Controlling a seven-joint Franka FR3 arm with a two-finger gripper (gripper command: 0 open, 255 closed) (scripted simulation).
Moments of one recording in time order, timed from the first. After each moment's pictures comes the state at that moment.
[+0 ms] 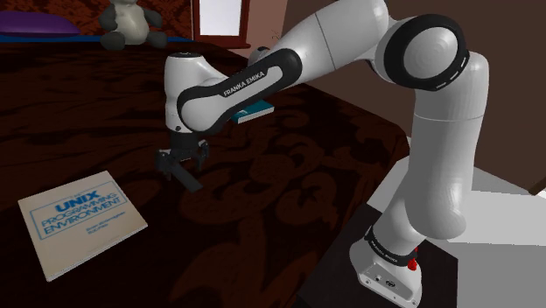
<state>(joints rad) 0.14 0.40 0.33 -1.87 -0.07 2.28 0.61</state>
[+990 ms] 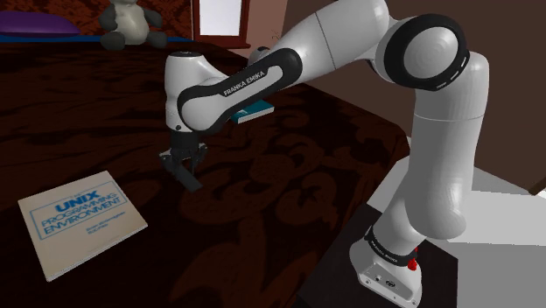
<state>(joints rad) 0.14 0.40 0.33 -1.87 -0.07 2.28 0.61</state>
